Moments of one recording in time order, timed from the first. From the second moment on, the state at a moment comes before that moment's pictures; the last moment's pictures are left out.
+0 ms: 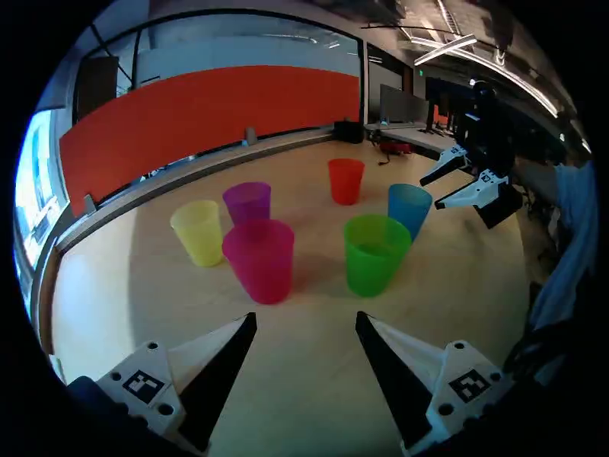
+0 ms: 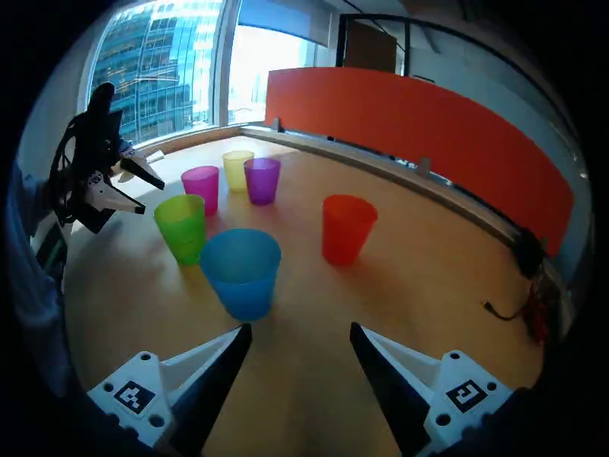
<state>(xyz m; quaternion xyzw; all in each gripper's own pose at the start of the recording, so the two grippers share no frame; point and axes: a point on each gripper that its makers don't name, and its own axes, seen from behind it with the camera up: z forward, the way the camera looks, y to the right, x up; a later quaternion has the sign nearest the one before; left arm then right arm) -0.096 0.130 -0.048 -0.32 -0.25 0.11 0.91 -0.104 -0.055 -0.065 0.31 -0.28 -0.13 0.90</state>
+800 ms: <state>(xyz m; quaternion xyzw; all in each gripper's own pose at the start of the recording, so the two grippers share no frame) -0.037 0.048 -0.008 -0.14 -0.14 0.06 0.98 -0.039 -0.019 -0.022 0.13 -0.15 -0.06 0.98</state>
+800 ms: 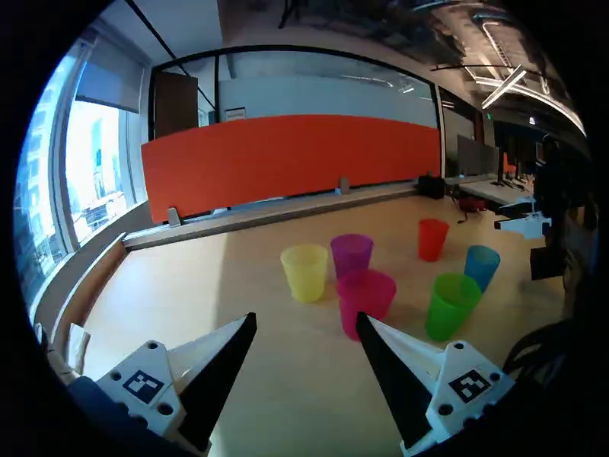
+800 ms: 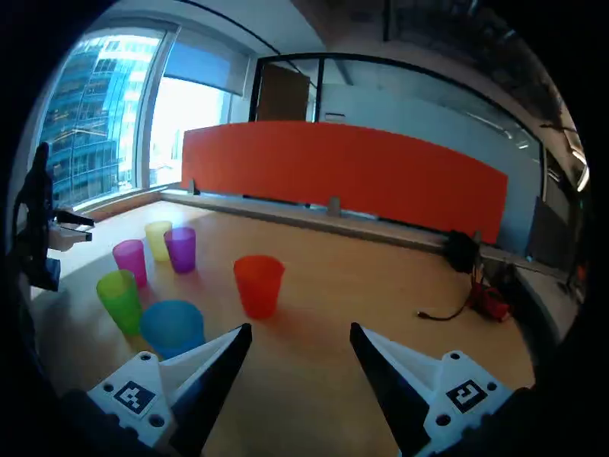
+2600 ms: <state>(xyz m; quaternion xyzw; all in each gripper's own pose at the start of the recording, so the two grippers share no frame) 0.041 0.033 -0.013 0.01 0.07 0.02 1.00 0.050 0.045 -0.039 -0.03 0.08 0.03 1.00</state>
